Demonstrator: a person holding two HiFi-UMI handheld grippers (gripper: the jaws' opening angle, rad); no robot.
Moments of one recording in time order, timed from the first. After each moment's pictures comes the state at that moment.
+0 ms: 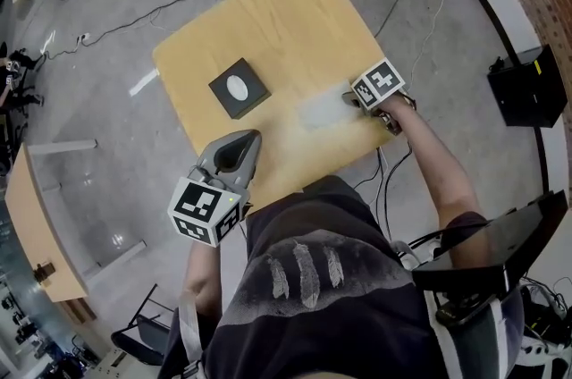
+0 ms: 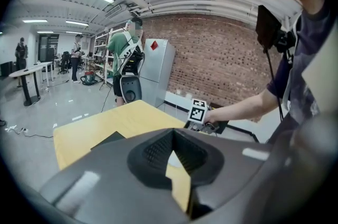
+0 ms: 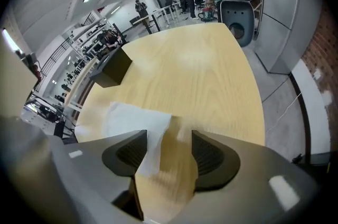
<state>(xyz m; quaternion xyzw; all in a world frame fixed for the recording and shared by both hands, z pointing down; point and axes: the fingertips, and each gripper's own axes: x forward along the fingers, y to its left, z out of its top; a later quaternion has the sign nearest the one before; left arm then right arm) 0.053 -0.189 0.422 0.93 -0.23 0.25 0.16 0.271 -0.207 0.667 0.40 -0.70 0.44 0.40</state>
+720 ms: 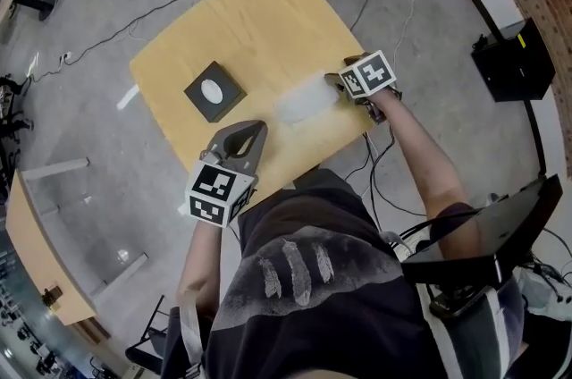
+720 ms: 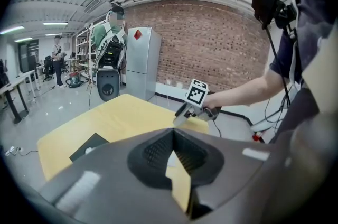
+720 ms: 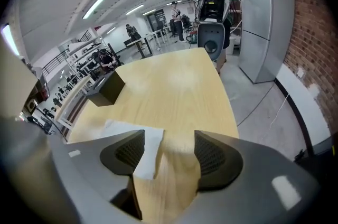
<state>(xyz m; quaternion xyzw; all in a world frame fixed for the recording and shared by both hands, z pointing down) 0.102 -0.181 0.468 0.93 -0.16 0.31 0.12 0.299 -0.227 0.643 0.49 -0.71 0.39 0.31</state>
